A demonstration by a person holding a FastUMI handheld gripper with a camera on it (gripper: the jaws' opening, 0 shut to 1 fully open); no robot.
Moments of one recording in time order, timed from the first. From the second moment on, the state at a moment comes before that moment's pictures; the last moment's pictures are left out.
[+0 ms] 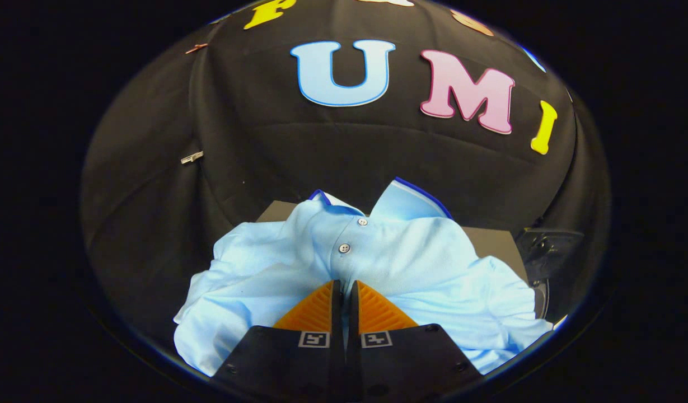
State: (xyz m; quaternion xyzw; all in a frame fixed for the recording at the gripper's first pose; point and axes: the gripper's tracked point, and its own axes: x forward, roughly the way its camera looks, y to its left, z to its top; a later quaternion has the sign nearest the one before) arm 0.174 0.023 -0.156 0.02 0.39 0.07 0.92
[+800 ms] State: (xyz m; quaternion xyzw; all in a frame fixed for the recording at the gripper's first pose) arm 0.160 -0.008 -0.070 0.02 0.28 0.13 0.95
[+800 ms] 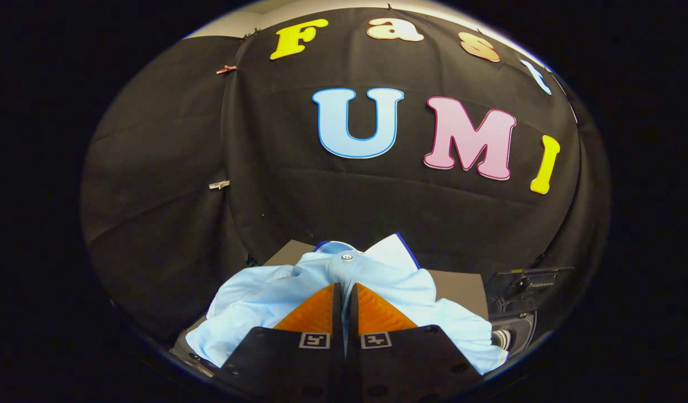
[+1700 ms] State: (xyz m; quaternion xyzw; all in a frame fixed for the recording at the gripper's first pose) arm 0.148 -0.096 -0.024 0.05 0.28 0.17 0.95
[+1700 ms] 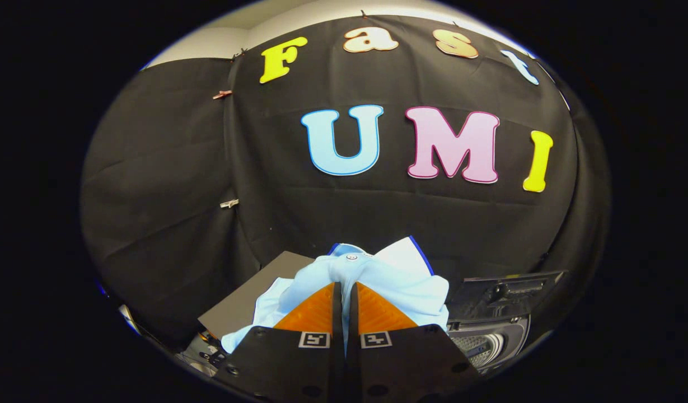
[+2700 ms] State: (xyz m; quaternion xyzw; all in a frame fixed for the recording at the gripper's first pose) arm 0.171 -0.317 -0.073 0.12 0.33 0.15 0.93
